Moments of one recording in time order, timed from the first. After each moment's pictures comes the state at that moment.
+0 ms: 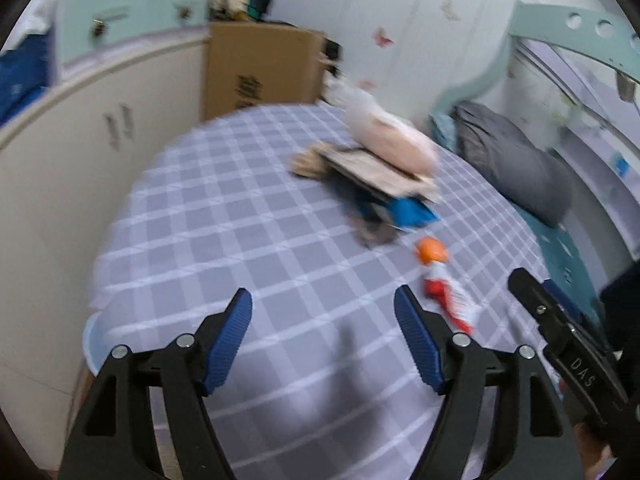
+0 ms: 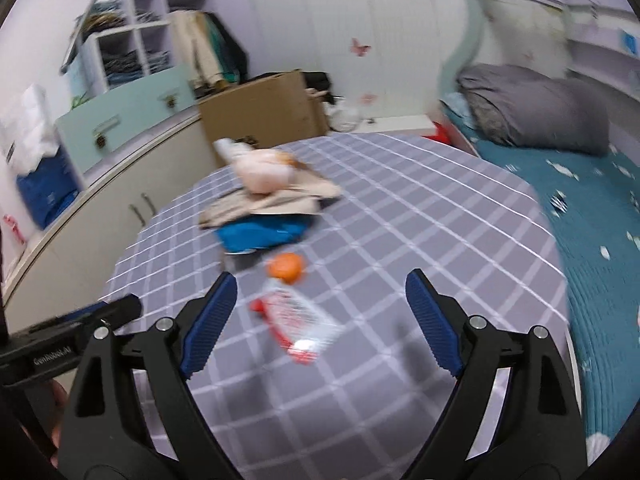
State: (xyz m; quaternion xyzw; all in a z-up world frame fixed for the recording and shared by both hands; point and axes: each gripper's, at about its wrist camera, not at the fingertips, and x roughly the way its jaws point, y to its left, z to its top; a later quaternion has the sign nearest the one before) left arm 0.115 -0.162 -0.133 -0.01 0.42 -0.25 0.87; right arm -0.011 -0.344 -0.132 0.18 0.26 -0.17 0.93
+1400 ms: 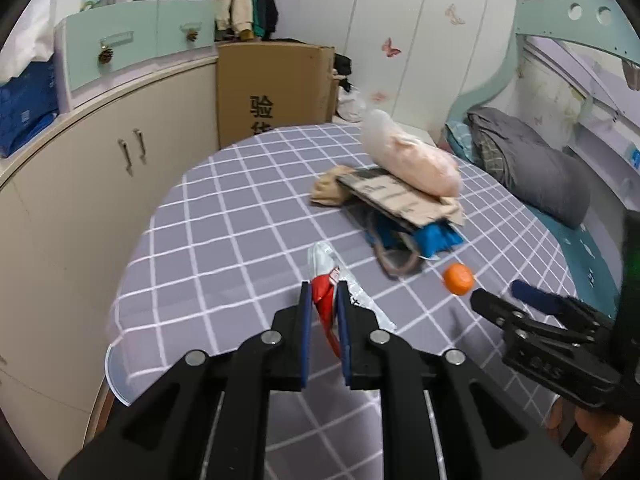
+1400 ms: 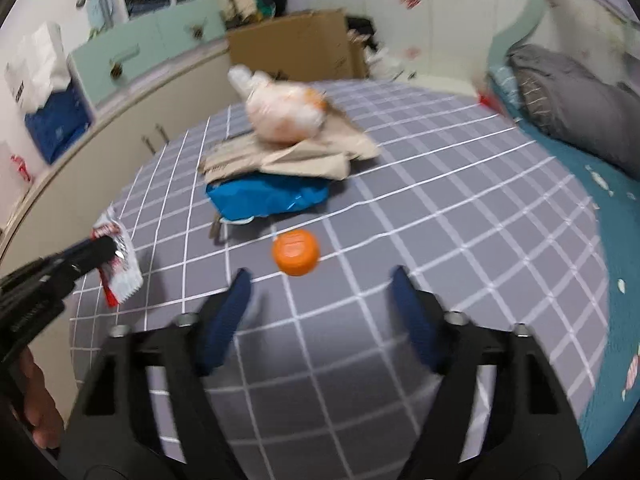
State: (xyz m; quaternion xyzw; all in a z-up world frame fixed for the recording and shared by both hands) left arm 0.138 -0.149 -0.127 0.02 0.38 -0.21 0.90; right arm 0.074 -0.332 -0.154 0.12 0.40 -0.06 0.91
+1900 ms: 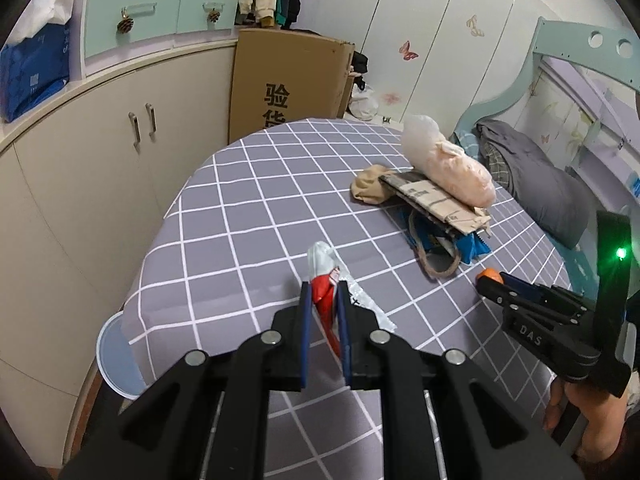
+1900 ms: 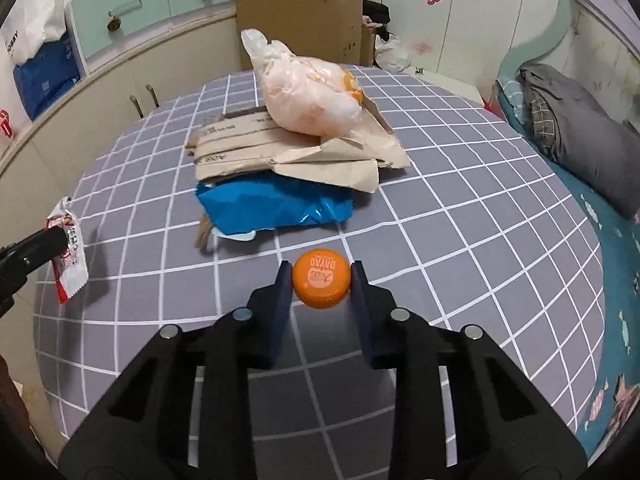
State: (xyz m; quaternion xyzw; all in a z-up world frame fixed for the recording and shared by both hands) left arm 0.157 -0.108 -0.135 -0.03 0.40 -0.21 0.89; right arm 0.094 -0.314 -0.154 0.05 0.41 -0.08 0.91
